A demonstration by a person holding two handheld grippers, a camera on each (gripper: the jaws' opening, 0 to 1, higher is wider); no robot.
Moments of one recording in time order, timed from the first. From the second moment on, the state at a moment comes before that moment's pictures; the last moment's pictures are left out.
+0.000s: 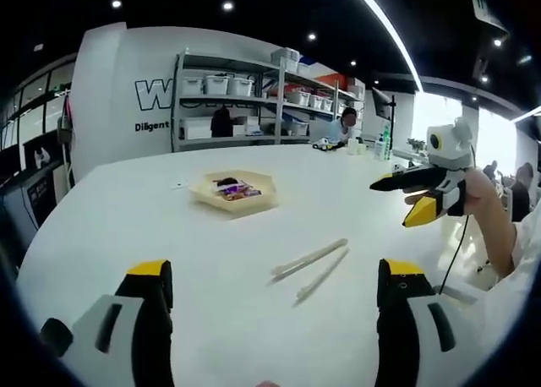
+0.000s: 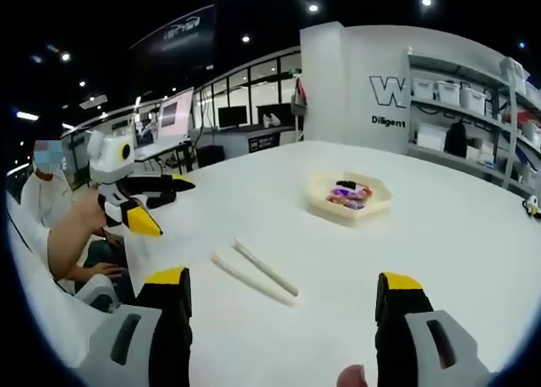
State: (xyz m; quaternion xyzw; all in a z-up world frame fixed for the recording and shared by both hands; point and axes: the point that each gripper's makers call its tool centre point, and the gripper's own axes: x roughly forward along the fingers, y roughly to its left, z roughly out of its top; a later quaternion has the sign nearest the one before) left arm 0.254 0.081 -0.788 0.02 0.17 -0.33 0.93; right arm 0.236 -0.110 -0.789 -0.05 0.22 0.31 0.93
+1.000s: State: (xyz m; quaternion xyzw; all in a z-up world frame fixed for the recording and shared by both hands) left arm 0.254 0.077 -0.792 0.03 0.18 -0.33 0.93; right arm 0.237 -0.115 -0.788 -0.04 0.21 0.31 0.93
